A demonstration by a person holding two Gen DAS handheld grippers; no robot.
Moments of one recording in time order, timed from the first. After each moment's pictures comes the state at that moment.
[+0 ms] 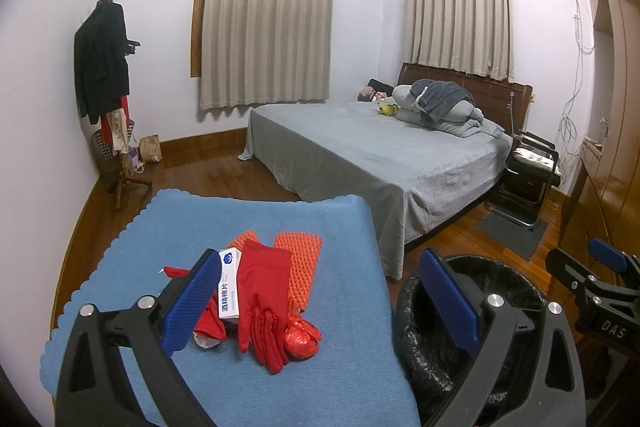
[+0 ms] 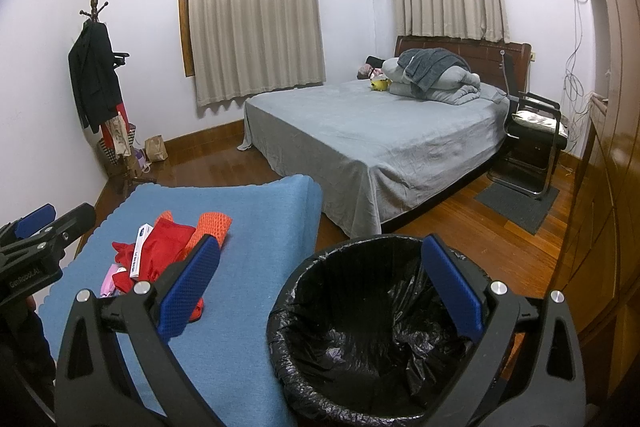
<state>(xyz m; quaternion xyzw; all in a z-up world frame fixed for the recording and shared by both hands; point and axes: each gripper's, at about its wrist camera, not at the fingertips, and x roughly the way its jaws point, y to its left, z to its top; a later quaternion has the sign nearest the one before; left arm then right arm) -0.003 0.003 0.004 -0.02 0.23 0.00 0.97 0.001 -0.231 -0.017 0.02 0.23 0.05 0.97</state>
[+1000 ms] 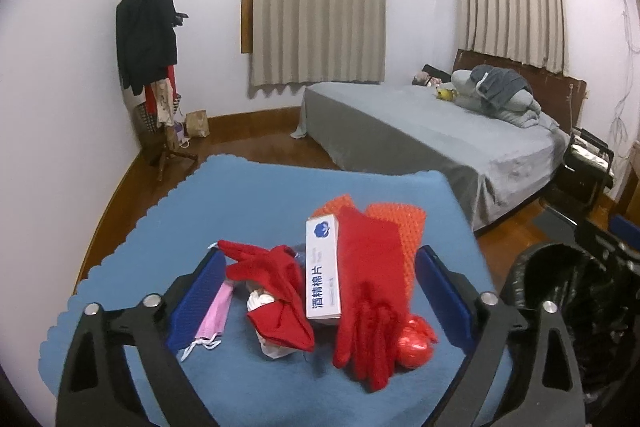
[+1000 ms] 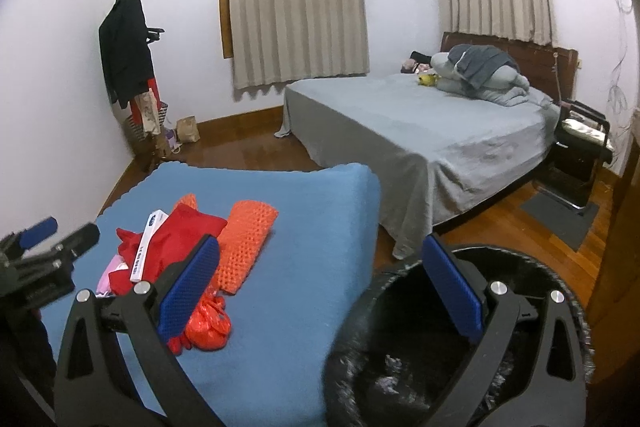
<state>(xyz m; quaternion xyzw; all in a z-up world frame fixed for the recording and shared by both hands) 0.049 0.090 -0.081 -0.03 0.26 0.10 0.96 0.088 -0.146 -0.084 0.00 0.25 0.12 0.96</state>
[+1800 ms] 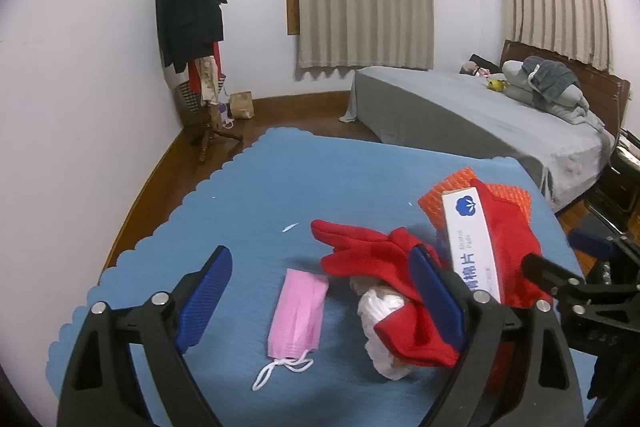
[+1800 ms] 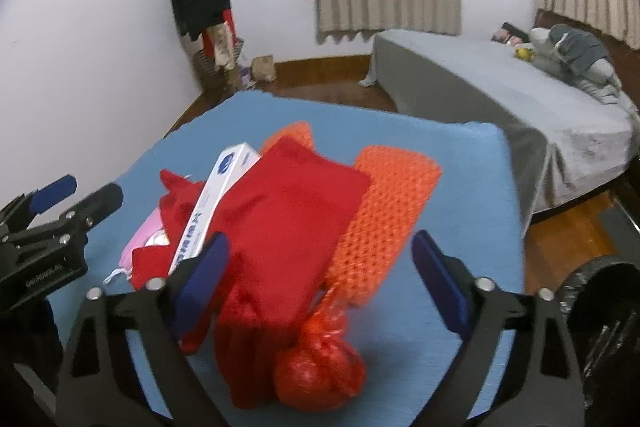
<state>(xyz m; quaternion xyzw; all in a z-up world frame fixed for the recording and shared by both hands) 0.057 0.175 -0.128 -0.04 0.28 0.18 0.94 0.144 -0.006 -0.154 -0.05 0.34 0.28 0.90</state>
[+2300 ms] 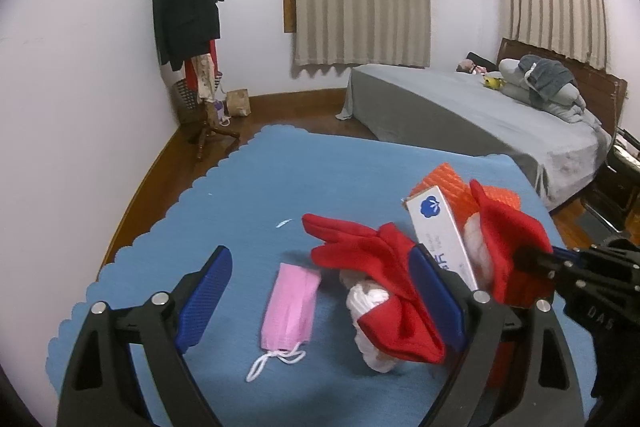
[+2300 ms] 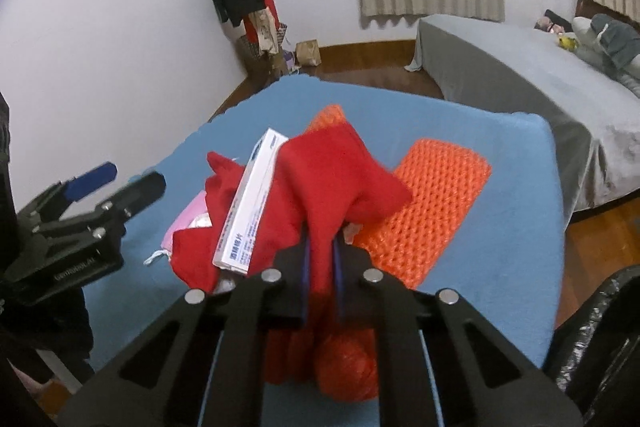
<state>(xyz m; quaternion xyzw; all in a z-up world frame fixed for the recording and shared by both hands) 0.057 0.173 -0.127 -0.05 0.28 0.17 0.94 0.134 -0.003 -0.134 -0.04 0.35 0.34 0.87</state>
